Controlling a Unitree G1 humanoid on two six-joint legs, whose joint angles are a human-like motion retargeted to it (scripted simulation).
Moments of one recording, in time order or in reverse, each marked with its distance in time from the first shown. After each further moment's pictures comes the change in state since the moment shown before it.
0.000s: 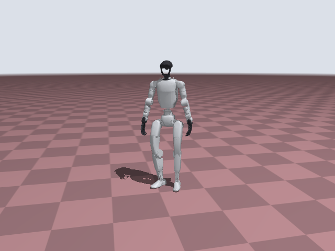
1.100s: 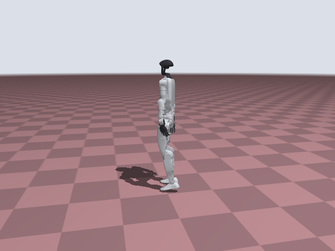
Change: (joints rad) left arm 0.022 -0.181 -0.050 -0.012 0.019 -0.039 -0.007; right arm 0.230 0.125 0.007 -0.059 -0.095 -0.067 0.096; waist -0.036 0.014 -0.083; left_leg 0.099 -0.077 -0.096 0.004 0.076 -0.141; right_leg 0.064 0.039 0.389 -0.083 0.066 0.137
